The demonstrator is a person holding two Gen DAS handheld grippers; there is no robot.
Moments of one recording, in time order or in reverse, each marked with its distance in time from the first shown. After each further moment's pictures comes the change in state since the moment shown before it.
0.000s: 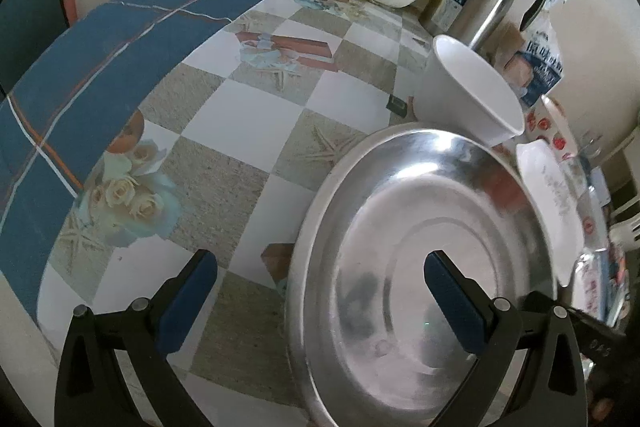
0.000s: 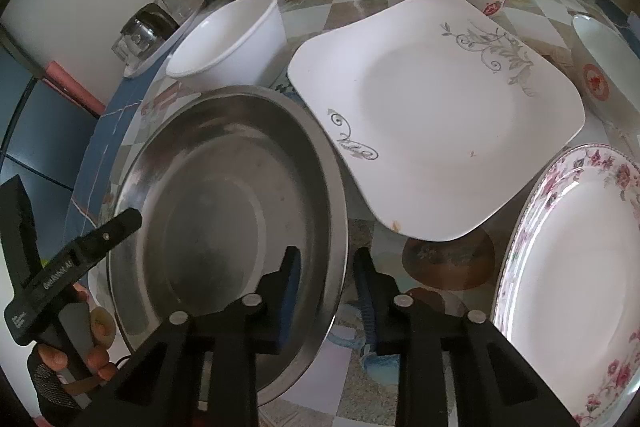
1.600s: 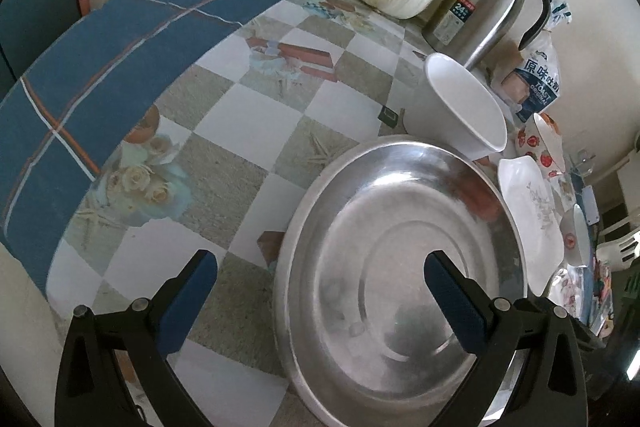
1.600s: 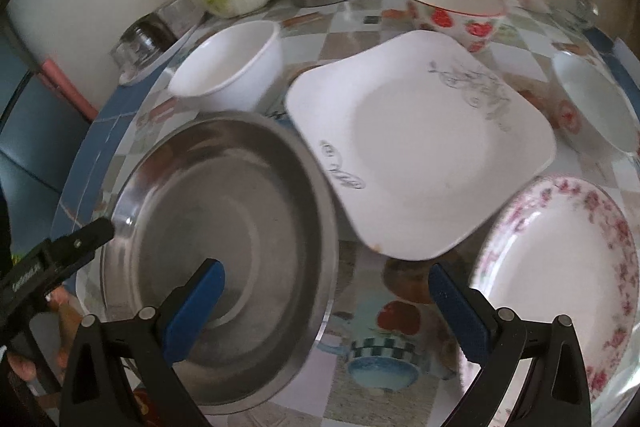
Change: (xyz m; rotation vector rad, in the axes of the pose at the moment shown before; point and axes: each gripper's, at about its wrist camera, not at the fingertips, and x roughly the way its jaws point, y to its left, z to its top) left arm -0.024 -0.002 0.003 -0.077 0.018 -0.041; right arm -0.012 0.015 0.004 -0.067 -0.073 -0.067
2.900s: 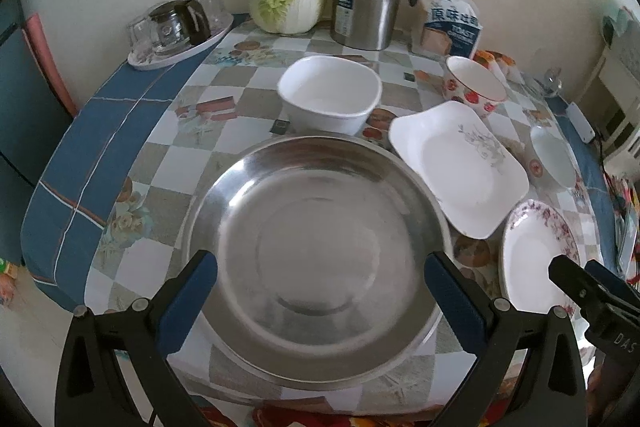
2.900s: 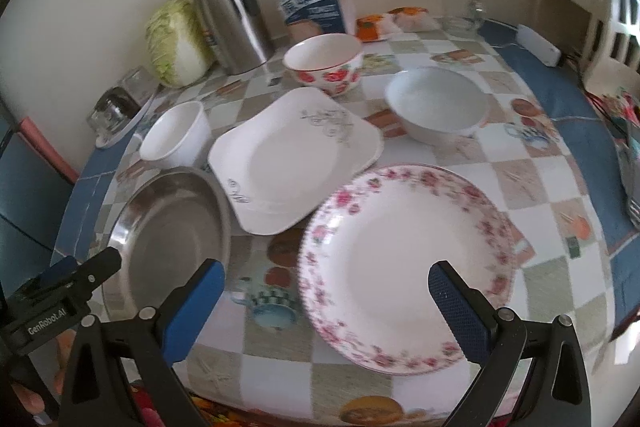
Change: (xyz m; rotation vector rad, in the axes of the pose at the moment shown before) left arm -0.056 -0.123 -0.039 0.305 -0.070 0.126; right arm -0.102 -0.068 -0.030 0.159 -0.152 -0.099
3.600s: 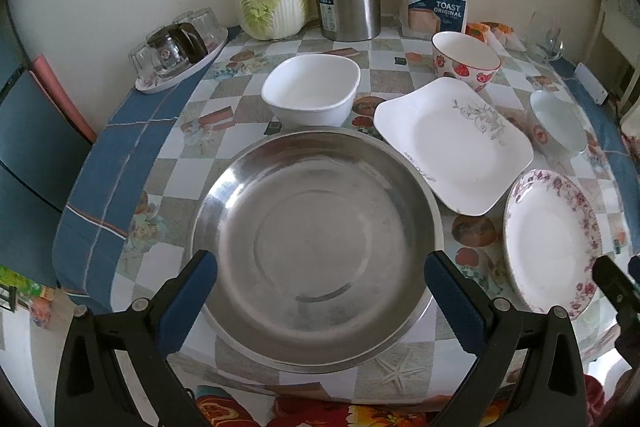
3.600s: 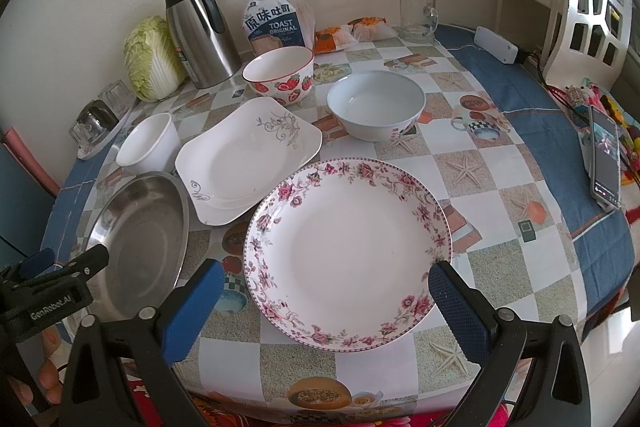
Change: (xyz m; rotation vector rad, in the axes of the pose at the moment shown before) left arm -0.009 -0.045 -0.010 0.114 0.004 0.121; right arm -0.031 -0.048 -0.025 0.046 -0.061 -0.093
